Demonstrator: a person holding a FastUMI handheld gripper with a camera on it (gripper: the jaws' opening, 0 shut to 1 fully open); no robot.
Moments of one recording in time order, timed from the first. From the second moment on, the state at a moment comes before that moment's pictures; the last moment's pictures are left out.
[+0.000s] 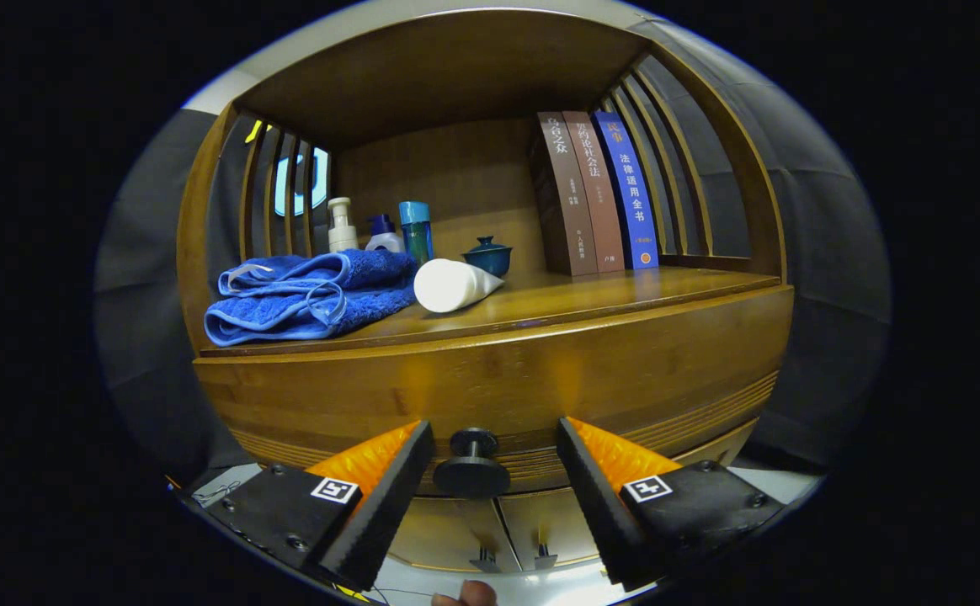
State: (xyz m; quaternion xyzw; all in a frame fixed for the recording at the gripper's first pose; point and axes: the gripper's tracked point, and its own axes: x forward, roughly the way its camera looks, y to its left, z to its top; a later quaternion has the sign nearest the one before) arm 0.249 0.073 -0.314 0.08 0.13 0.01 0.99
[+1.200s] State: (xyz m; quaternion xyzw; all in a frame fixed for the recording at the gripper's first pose) arm 0.048 0.016 -0.072 -0.02 0.05 -0.03 1.00
